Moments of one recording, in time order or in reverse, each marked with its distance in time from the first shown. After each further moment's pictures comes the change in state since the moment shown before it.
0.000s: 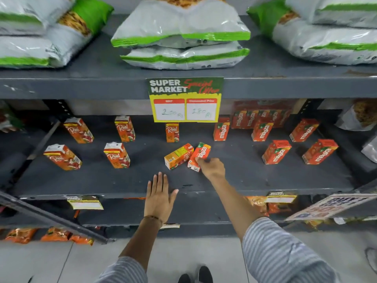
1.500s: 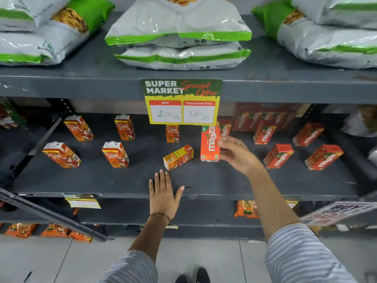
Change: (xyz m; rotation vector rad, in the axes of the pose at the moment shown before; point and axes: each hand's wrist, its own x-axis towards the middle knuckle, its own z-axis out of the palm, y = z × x) left_hand 0.012 0.026 0.001 0.029 -0.006 -0.127; right_hand 0.019 -0.017 -0.094 0.716 -0.652 -0.303
